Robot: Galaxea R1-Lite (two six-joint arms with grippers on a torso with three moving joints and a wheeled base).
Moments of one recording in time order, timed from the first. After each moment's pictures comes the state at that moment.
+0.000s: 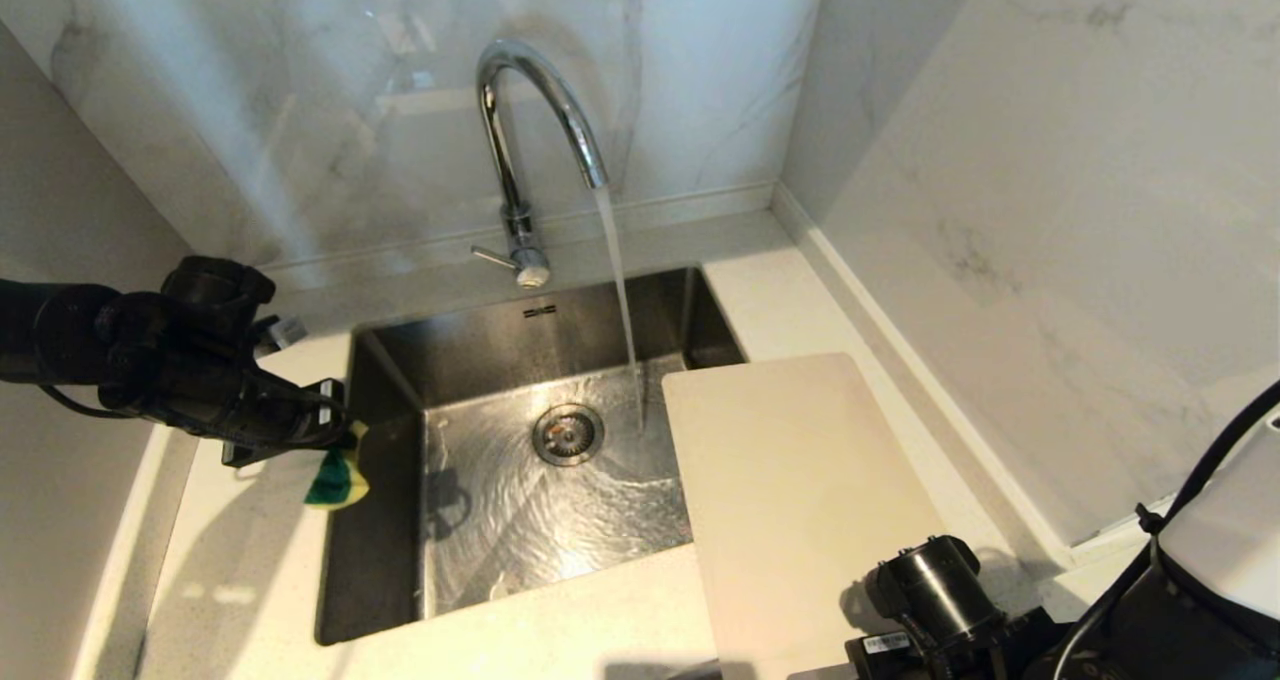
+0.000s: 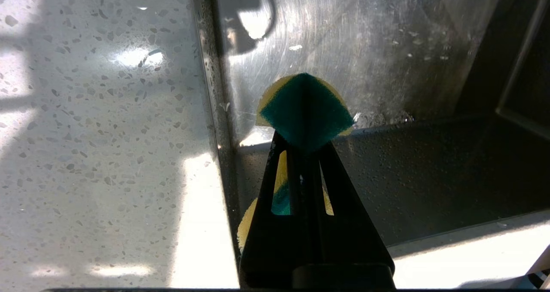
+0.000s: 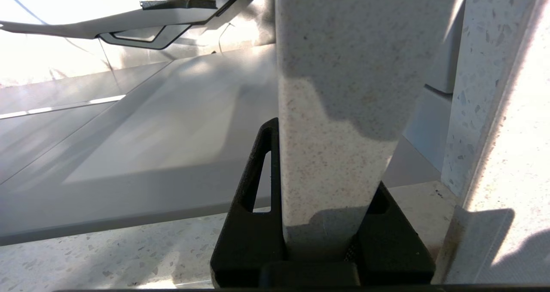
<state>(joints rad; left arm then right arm) -0.07 1.90 -1.32 0.33 -0.15 -0.34 0.41 1.87 -0.40 -0.34 0.07 -1.32</state>
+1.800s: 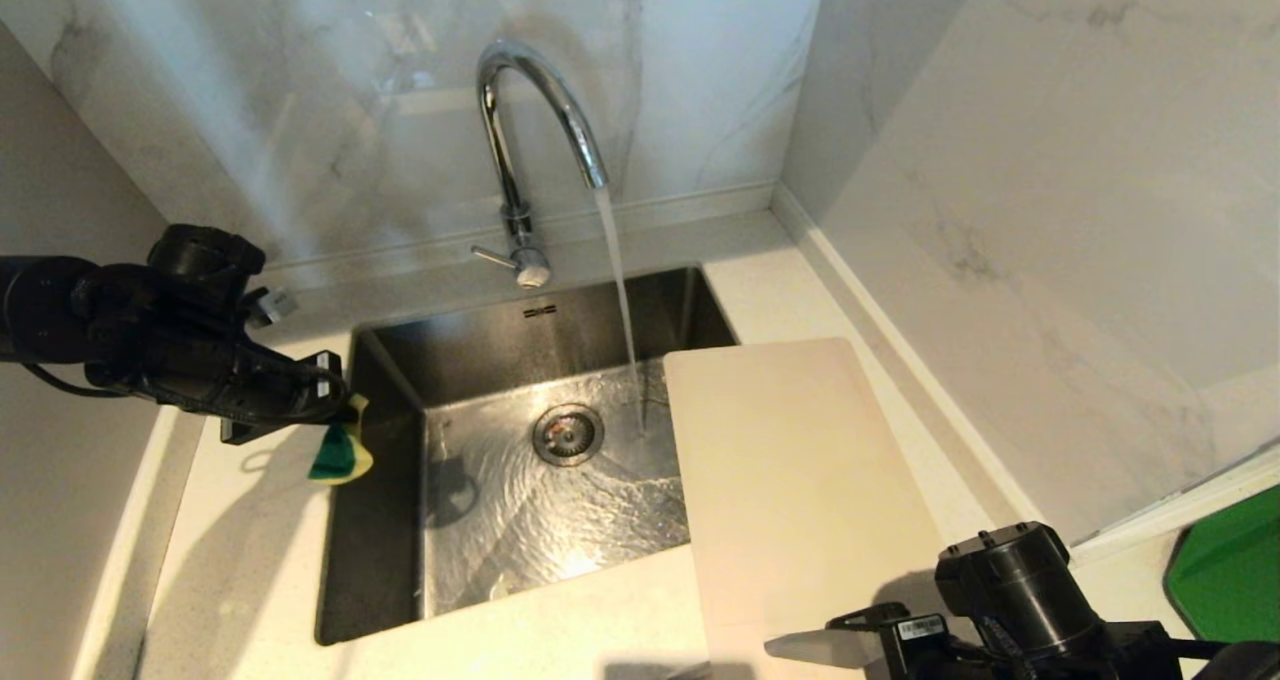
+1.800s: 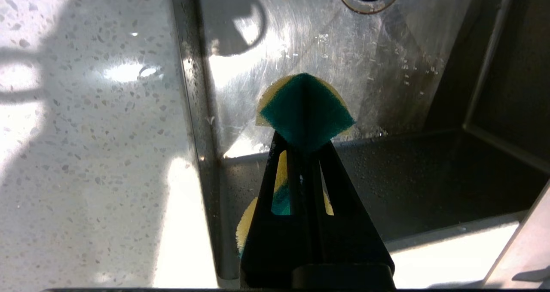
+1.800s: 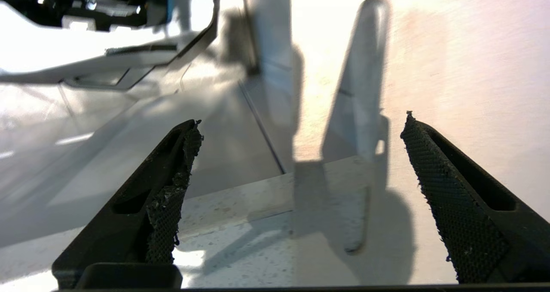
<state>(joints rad) -0.10 1.86 -1.36 0.35 -0.13 -0.39 0.40 1.62 -0.34 -0.34 0.17 -1.32</state>
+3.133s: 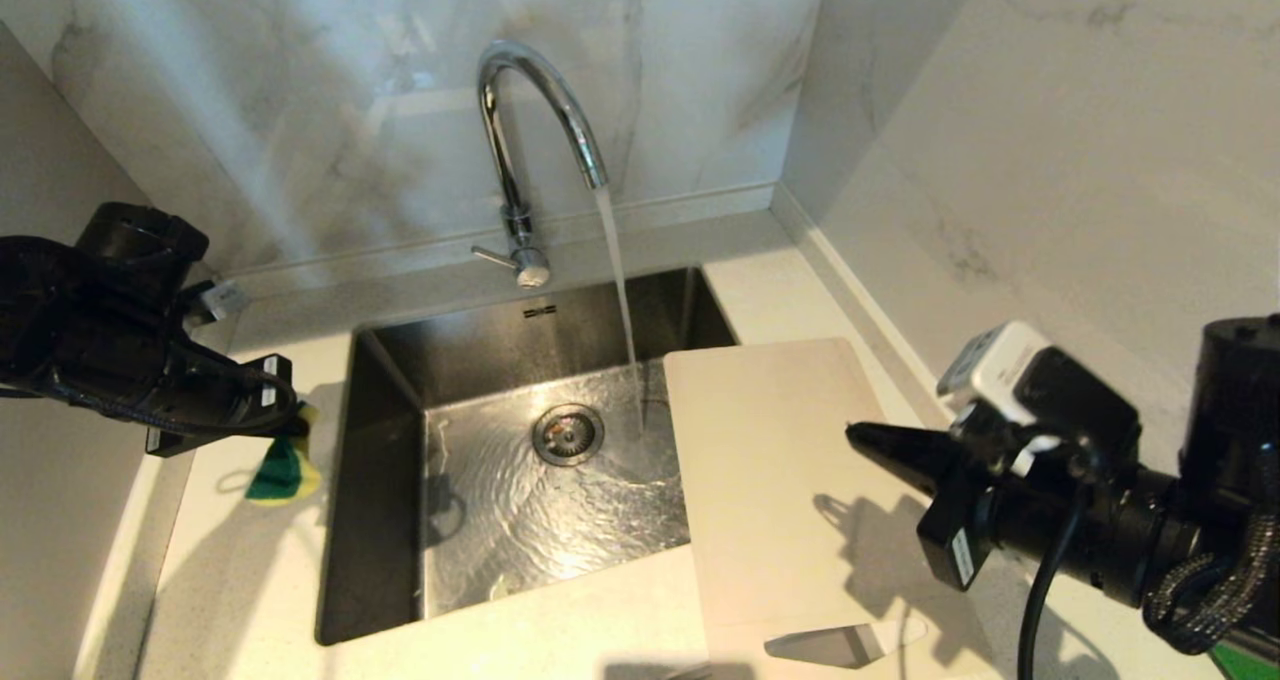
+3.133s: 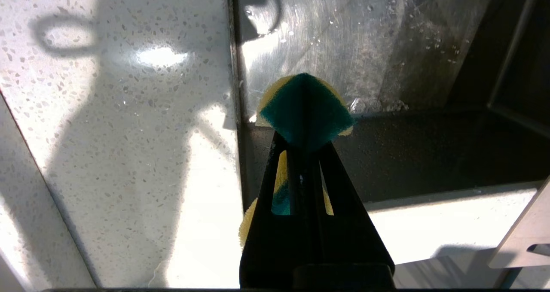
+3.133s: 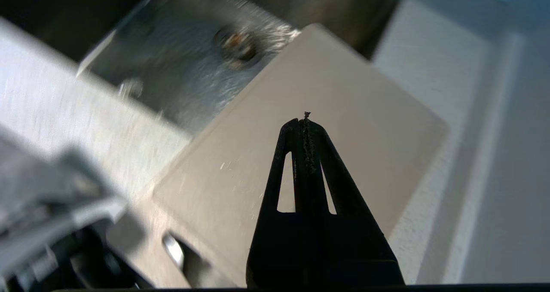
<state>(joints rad) -0.09 1.72 -1.33 0.50 -0.07 -0.38 0.35 1.27 -0.59 -0.45 0.22 -0.45</state>
